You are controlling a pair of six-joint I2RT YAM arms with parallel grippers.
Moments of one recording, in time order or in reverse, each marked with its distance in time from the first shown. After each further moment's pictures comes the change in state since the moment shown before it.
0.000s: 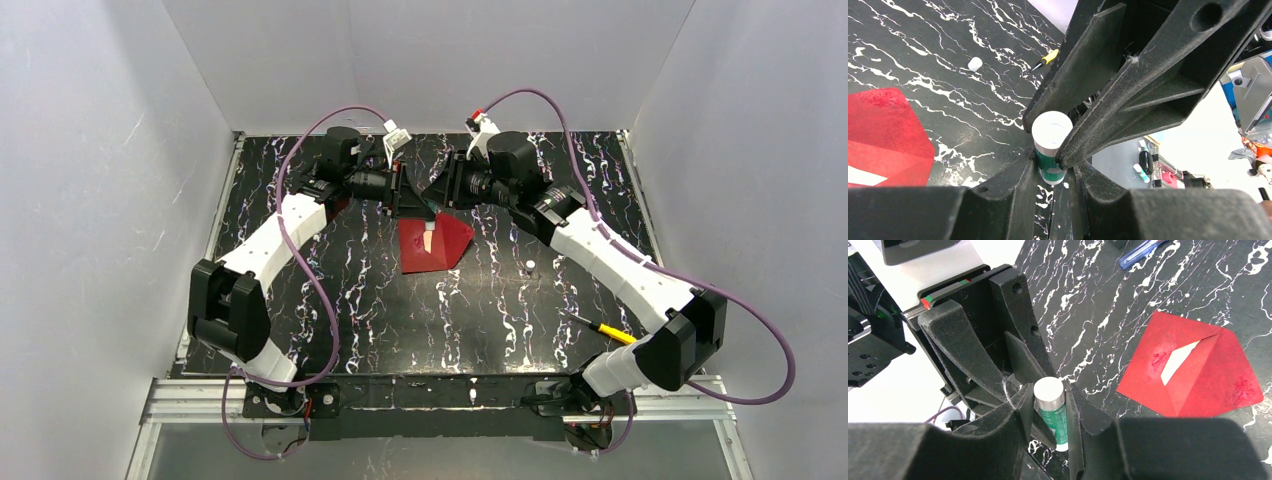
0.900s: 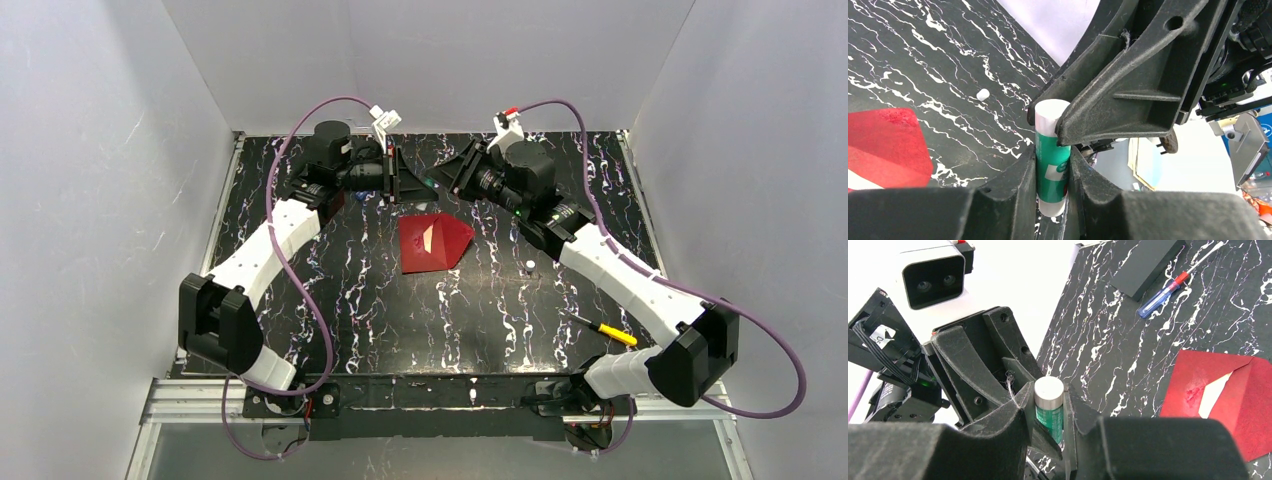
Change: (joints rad) left arm 0.000 -0.076 -0.015 0.165 -0.170 -0.257; right arm -0.005 -0.089 -0.140 0.286 0.122 0.249
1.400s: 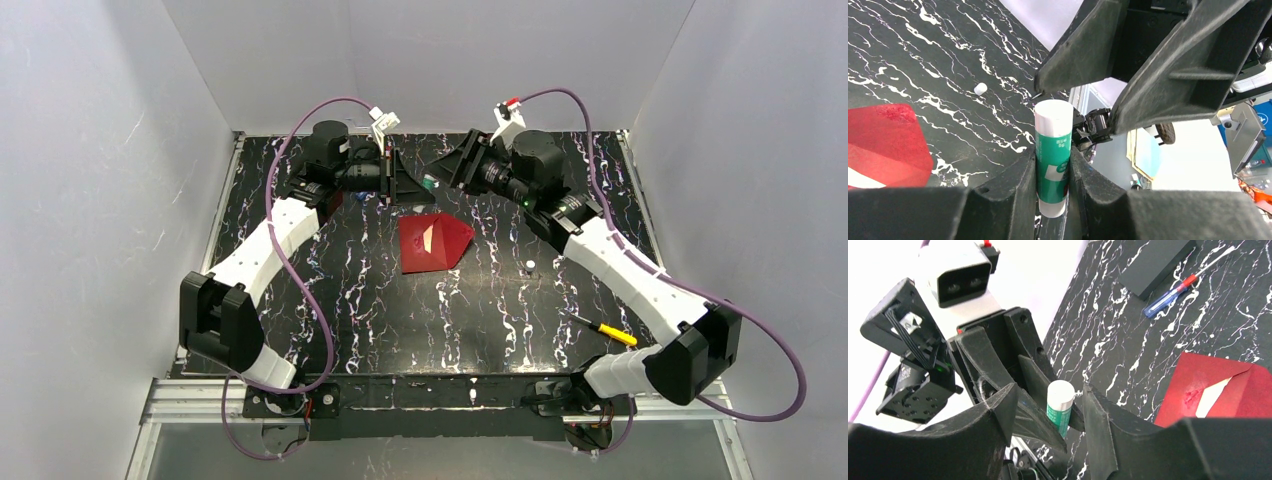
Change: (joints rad) left arm 0.014 0.012 0.000 -0.020 0.061 0.033; right arm -0.046 0.007 0.056 -0.044 -0.093 -0.042
